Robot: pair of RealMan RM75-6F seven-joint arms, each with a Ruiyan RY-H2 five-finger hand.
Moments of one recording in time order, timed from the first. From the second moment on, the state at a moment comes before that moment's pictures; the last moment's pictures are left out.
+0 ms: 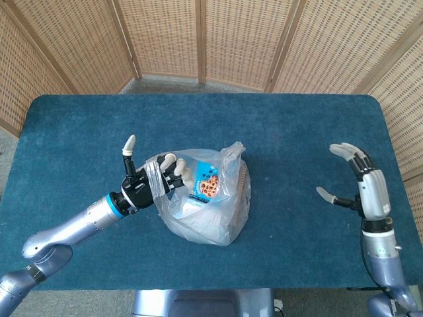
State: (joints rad) left arm -0.27 -1.72 -1.19 -1.65 0.26 -0.52 -0.50; right arm 0.31 -1.33 0.30 -1.40 -1.61 1.52 0.49
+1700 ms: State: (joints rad) left arm -0.43 -1.79 -1.19 -1.55 0.31 -0.41 -0.42; right arm 0.63 -1.68 0.40 -1.24 -1.37 1.31 0.55
